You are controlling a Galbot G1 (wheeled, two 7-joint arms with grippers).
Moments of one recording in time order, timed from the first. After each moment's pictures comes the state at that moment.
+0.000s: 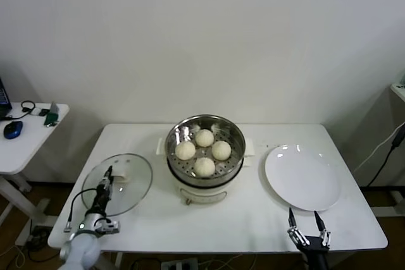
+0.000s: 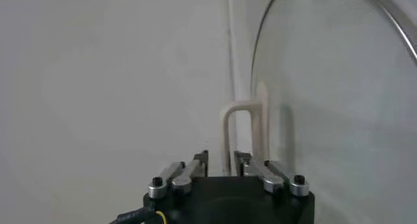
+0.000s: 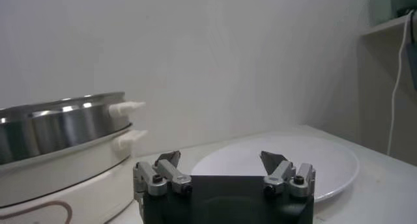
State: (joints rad) left arm 1.15 -1.25 -0.60 -1.21 1.35 -0.07 -0.36; right arm -1.73 1.34 0.58 1.77 0.45 0.43 -0.06
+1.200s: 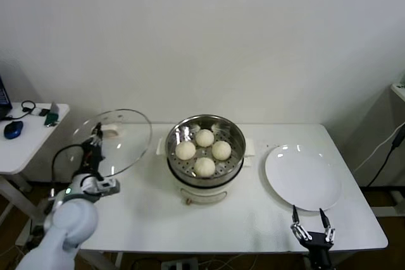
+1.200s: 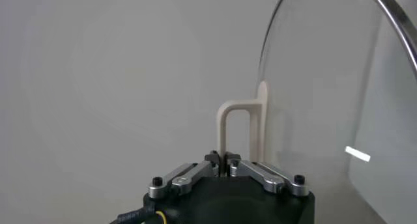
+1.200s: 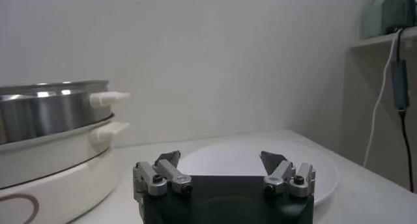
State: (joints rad) left arm 1.20 -0.99 -0.42 -1.96 1.01 0.47 0.04; right arm -1.71 1.37 0.61 1.79 0.33 0.35 0.02
